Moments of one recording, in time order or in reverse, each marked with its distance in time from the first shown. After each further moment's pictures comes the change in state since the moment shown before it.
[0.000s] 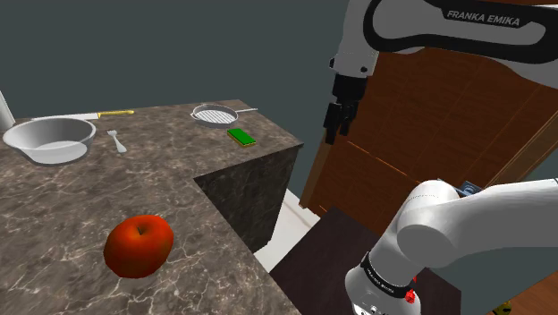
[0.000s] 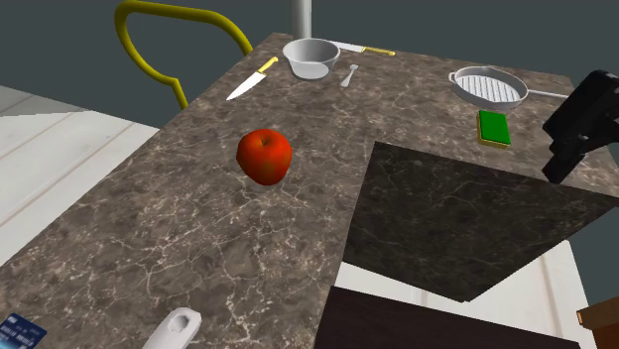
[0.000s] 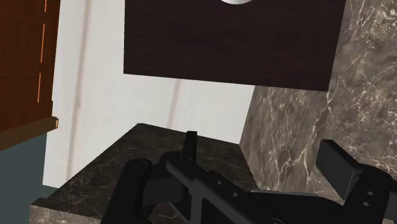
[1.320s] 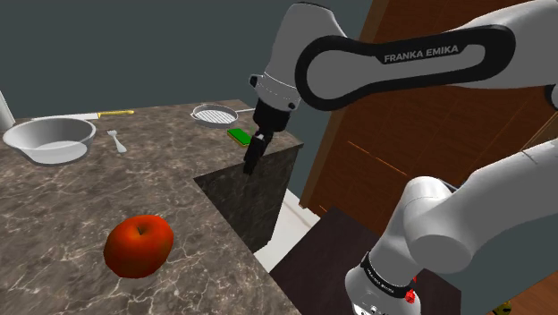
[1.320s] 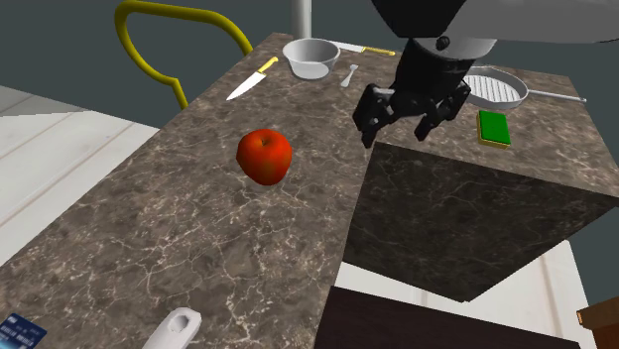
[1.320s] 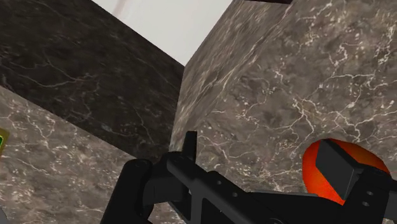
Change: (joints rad) arm 0.247 0.260 0.173 -0.068 0.179 0.609 -0.112
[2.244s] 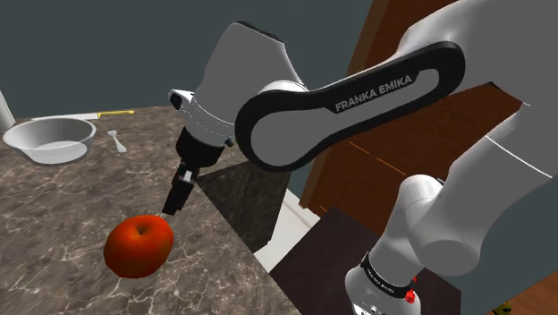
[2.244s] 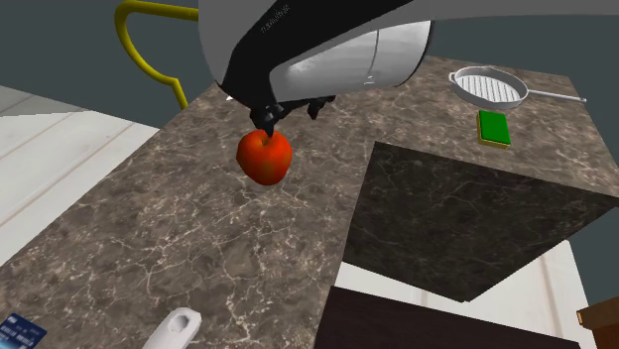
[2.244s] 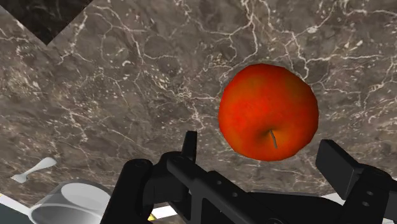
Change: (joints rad) arm 0.144 0.303 0.161 0.120 0.021 0.413 -0.074
